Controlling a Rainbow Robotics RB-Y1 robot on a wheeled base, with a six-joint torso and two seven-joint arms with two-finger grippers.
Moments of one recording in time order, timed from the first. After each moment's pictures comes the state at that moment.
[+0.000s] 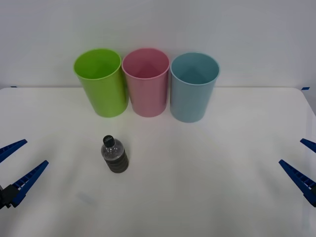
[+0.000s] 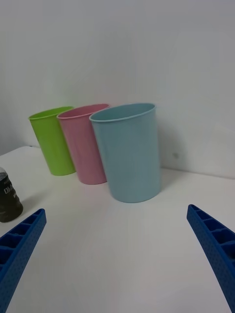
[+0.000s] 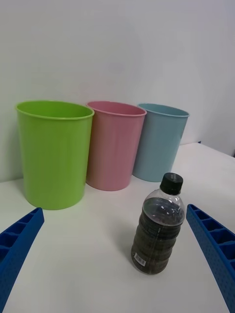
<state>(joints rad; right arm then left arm) 0.35 -0.40 -0.52 -1.66 0.96 -1.22 0.00 0.35 0.40 0.52 -1.66 -0.96 -1.22 0.00</state>
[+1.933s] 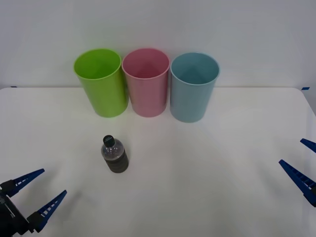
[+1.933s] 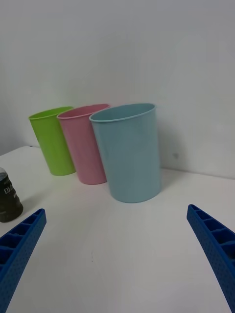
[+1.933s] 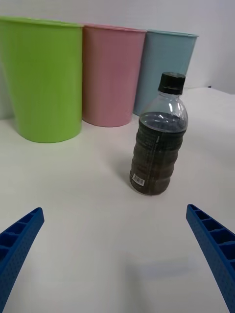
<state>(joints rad) 0.35 -0.40 -0.52 -1.66 0.96 -1.22 0.00 0.40 0.43 0.34 -1.47 -0.97 -1.14 -0.29</state>
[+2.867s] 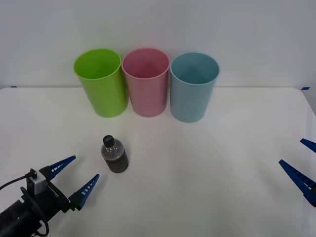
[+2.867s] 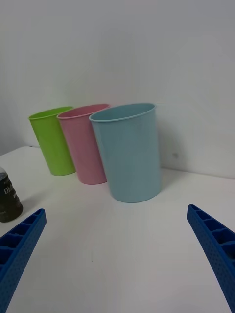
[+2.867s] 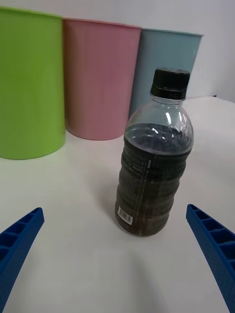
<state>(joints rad) 0.35 -0.40 -0.52 -1.66 0.96 -1.22 0.00 0.28 0.27 0.24 -1.47 -1.08 -0.99 -0.31</state>
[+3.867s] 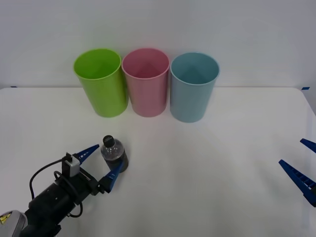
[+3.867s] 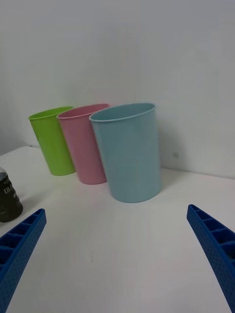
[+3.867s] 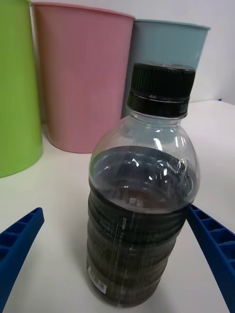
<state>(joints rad) 0.35 -0.40 -0.52 -1.66 0.96 -1.22 0.00 0.18 0.14 0.16 -1.47 -1.23 -0.86 -0.28</state>
